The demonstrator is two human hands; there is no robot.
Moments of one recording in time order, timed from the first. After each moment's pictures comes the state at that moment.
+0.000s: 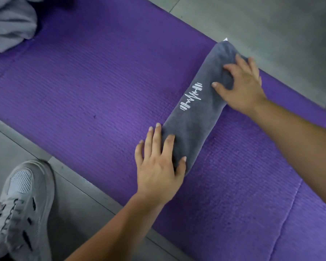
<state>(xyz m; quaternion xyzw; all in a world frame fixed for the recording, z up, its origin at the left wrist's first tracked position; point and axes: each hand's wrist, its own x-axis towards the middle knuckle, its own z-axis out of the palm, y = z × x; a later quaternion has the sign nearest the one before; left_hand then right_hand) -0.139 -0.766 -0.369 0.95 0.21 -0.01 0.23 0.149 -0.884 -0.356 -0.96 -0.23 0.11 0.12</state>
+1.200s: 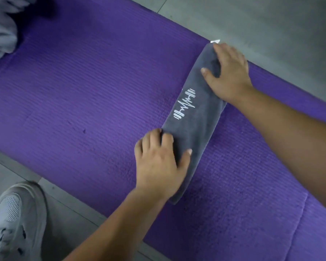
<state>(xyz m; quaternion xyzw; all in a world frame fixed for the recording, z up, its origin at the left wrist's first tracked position) -0.089 -0.753 -0.360 0.95 0.21 -0.04 0.24 0.176 -0.852 -0.367 -0.96 -0.22 0.09 0.16</state>
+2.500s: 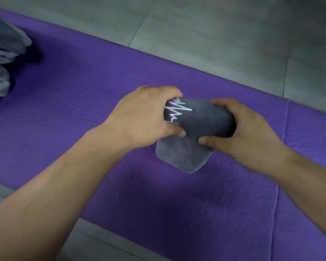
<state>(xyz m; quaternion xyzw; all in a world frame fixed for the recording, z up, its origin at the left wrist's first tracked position) 0.002 -0.715 -0.219 0.96 -0.04 -0.09 0.26 0.019 -0.943 -0.227 -0.89 -0.15 0.18 0.39</state>
